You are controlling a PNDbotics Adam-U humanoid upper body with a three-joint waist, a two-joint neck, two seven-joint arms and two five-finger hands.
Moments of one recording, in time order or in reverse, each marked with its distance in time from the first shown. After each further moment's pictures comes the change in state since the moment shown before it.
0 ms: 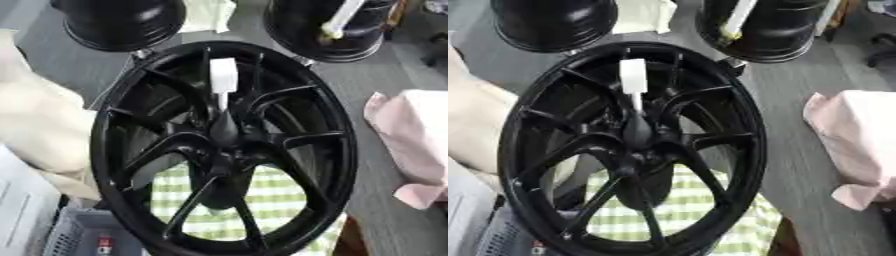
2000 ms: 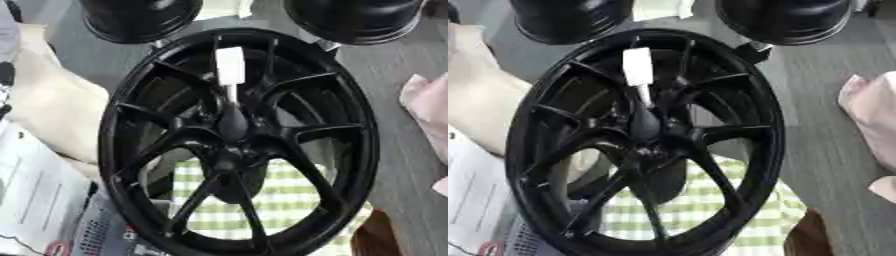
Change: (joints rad) left arm -0.081 -0.026 -0.012 -0.027 -0.004 0.002 -0.007; right arm 0.499 0.235 -0.201 -0.273 -0.125 -0.013 -0.318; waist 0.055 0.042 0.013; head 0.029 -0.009
